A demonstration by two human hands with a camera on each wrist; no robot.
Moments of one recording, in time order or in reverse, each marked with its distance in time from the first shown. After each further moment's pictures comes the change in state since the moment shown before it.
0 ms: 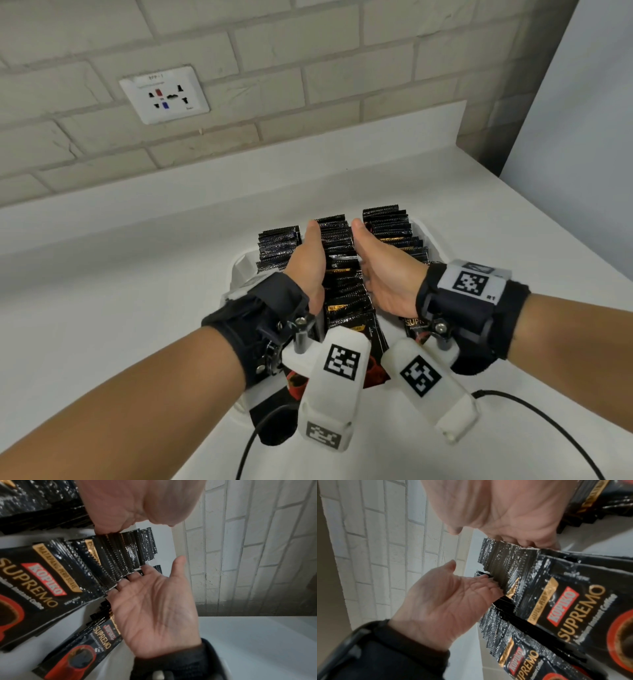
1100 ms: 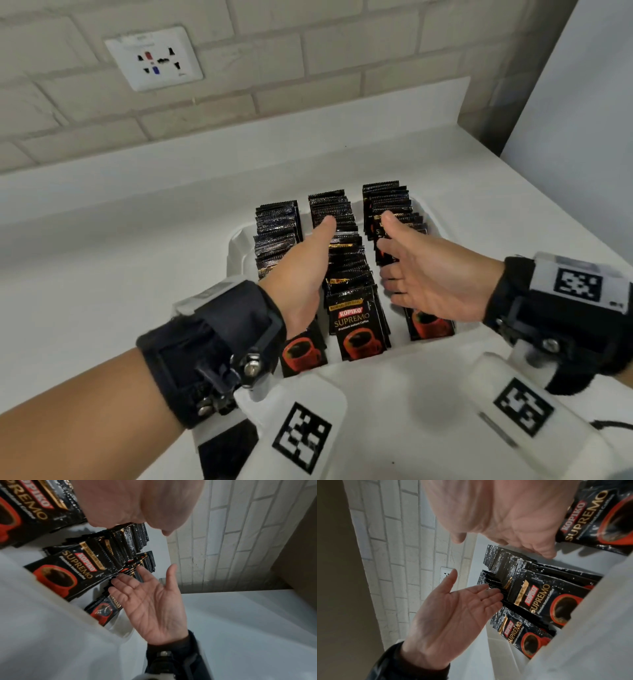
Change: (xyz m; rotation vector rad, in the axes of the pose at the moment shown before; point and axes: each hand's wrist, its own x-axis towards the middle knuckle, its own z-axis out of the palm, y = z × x) left_hand -0.029 -0.020 -0.020 0.123 -0.175 -0.059; right_hand -0.027 0.020 -0.029 -0.033 -0.132 0.115
